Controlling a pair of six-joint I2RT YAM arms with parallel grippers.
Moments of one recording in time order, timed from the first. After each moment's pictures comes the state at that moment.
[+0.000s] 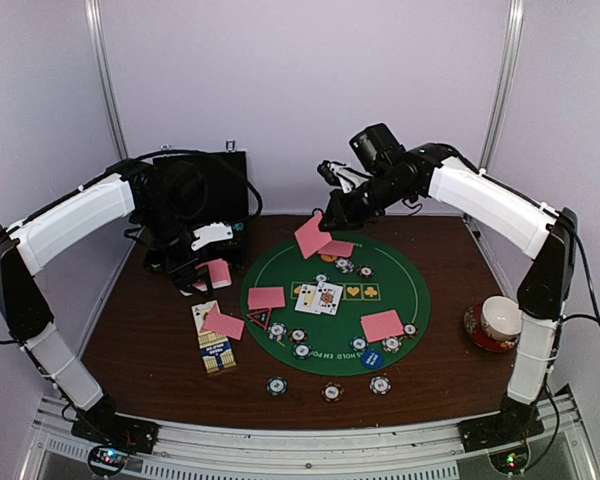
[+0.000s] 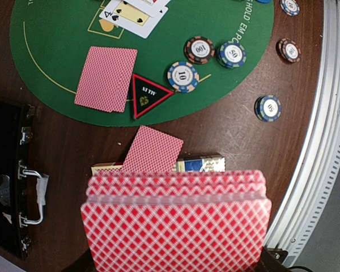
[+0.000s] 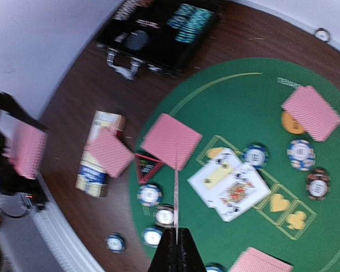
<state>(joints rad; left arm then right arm) -0.55 1.63 1.59 -1.31 0.26 0.67 0.68 1.91 1.97 -0.87 -0.36 0.28</state>
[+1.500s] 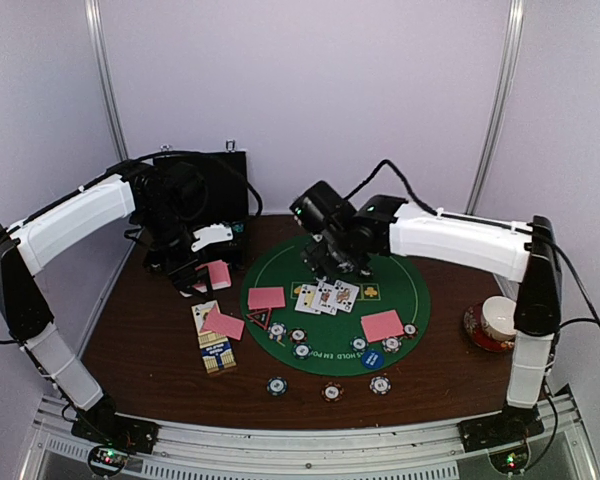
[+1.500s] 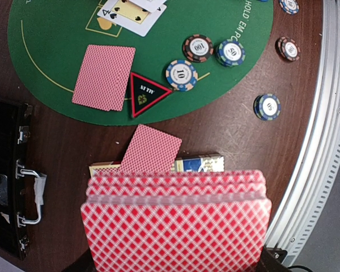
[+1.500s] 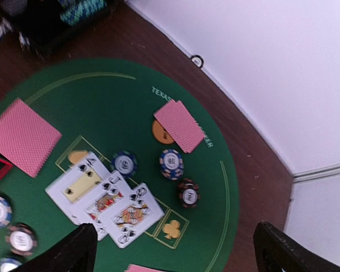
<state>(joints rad) -0.55 1.63 1.58 -1.31 0.27 0.67 0.97 1.97 1.75 -0.71 0.74 -0.06</state>
